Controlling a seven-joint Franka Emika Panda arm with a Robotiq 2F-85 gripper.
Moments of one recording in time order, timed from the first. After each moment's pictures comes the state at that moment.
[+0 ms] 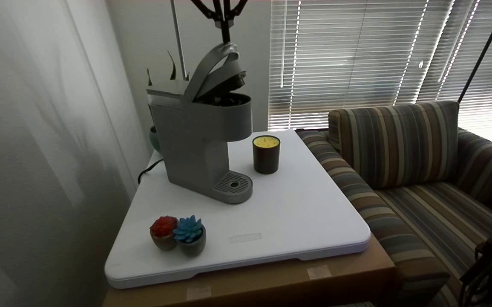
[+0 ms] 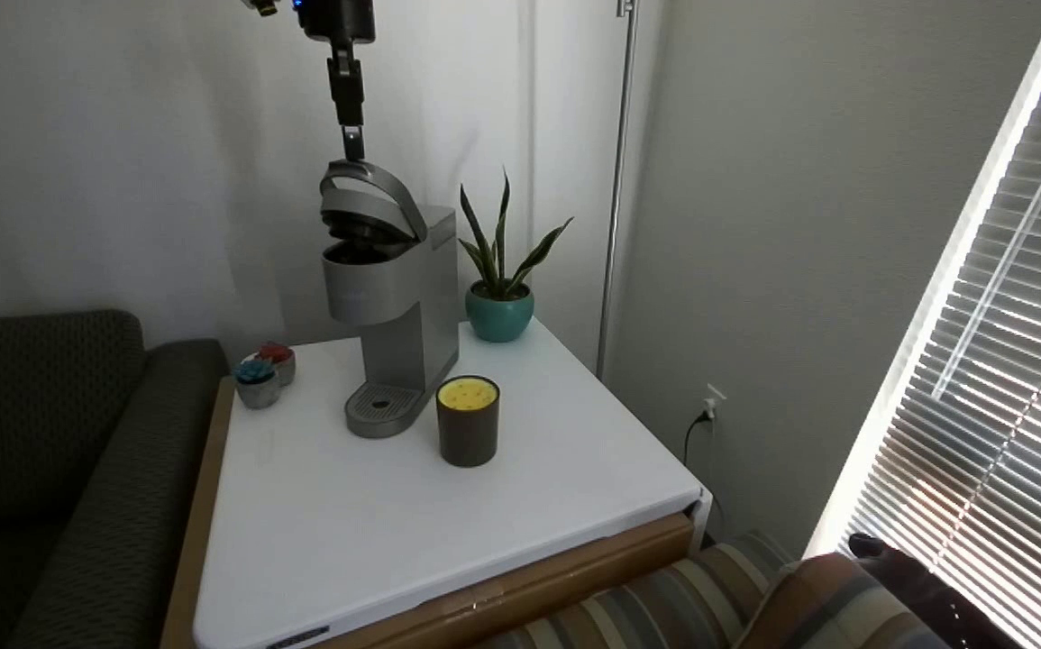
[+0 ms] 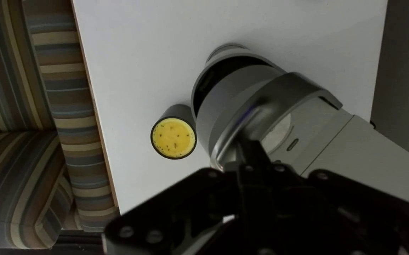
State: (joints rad) arm 0.25 0.86 -0.05 -0.67 -0.01 1.50 0.88
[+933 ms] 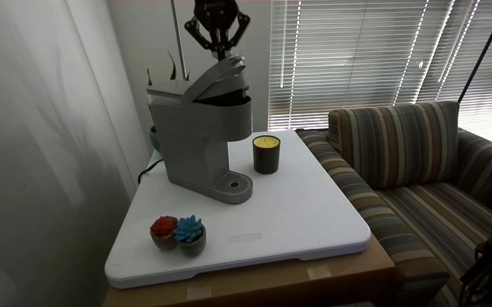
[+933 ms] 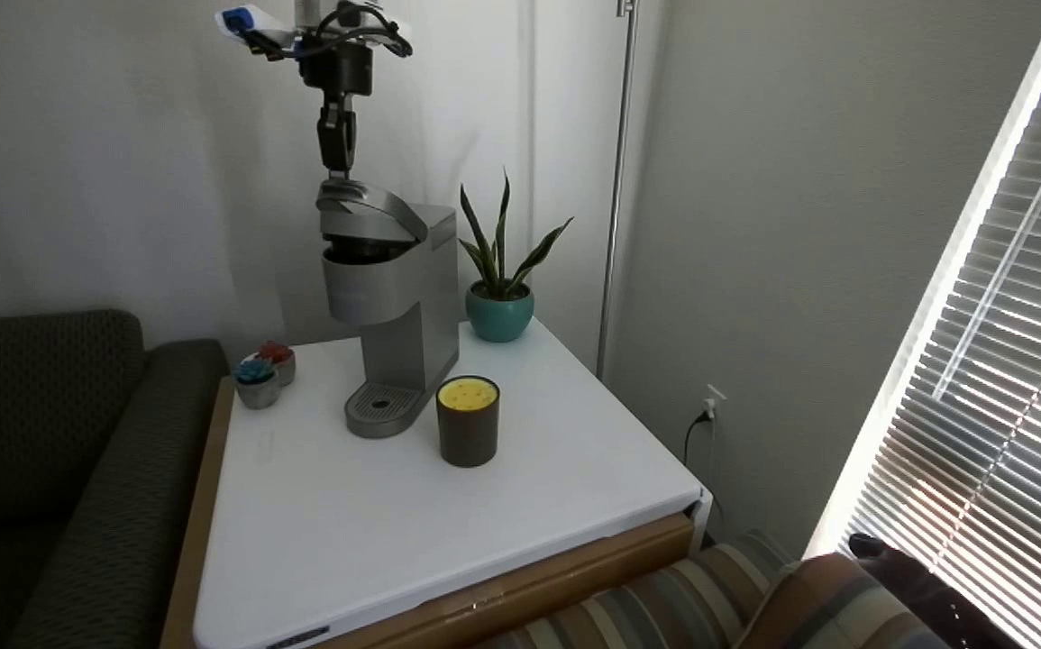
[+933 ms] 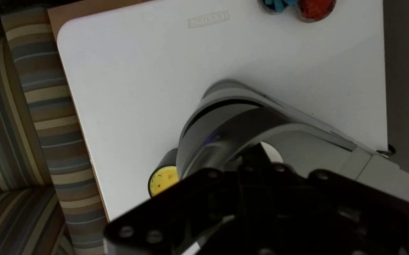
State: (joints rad) arm 0.25 0.88 -0.05 -0.76 0.09 1.53 1.00
